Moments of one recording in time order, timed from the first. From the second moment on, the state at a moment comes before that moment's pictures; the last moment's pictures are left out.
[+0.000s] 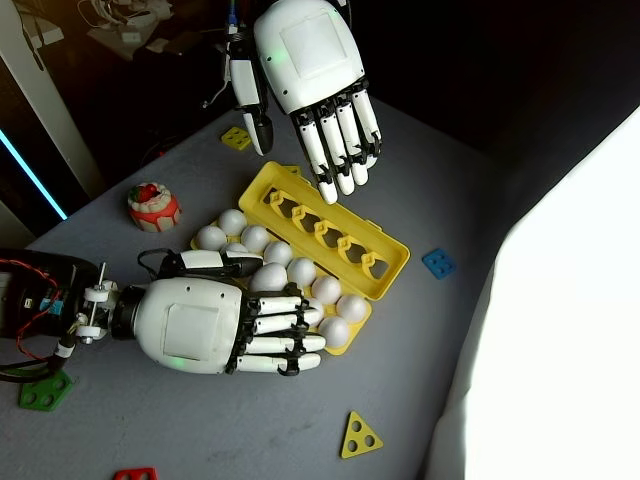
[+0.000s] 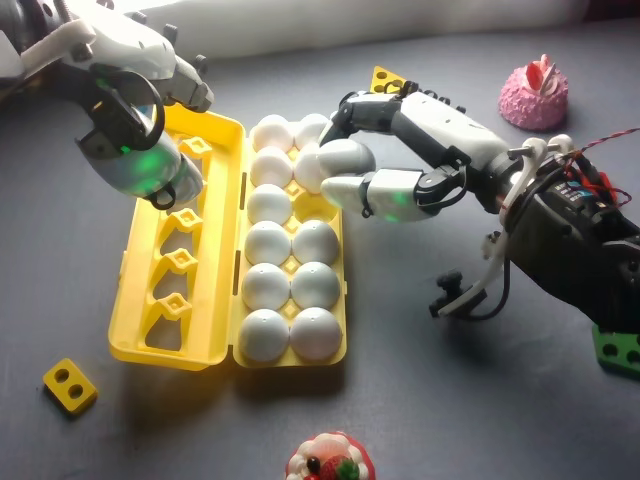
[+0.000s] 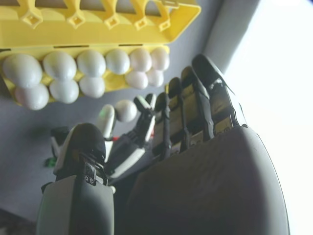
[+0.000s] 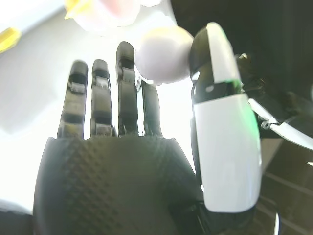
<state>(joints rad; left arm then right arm) -0.03 -0.89 0.81 0.67 0.90 0.46 -0.55 -1.48 1.38 0.57 0.72 -0.67</state>
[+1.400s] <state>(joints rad) -0.03 -0.89 0.83 0.66 0.91 0.46 -0.52 -1.57 1.41 0.63 0.70 -0.66</state>
